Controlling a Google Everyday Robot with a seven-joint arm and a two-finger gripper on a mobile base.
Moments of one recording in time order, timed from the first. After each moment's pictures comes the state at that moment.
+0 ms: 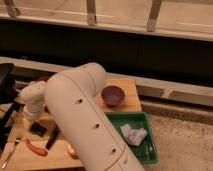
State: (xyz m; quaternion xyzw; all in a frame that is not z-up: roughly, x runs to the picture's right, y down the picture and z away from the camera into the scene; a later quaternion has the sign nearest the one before) arm -0.414 0.187 0.834 -0.44 -0.06 0.32 0.84
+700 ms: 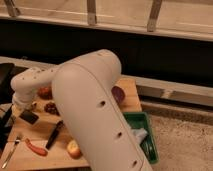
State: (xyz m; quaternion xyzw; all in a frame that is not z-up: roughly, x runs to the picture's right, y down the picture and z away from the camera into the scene) arm -0.429 0.086 0.744 -0.37 -0.18 0.31 0.86
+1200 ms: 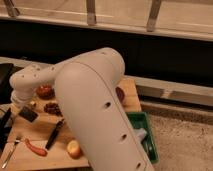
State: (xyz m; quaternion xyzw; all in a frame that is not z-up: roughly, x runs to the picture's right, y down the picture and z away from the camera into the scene) arm -0.426 0.082 0.741 -0.37 -0.18 0.31 0.86
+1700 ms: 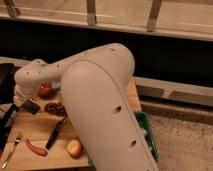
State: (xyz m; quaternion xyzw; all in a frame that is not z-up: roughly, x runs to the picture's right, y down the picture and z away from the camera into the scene) arm -0.403 0.023 0.740 -0.31 -0.21 0.34 0.86
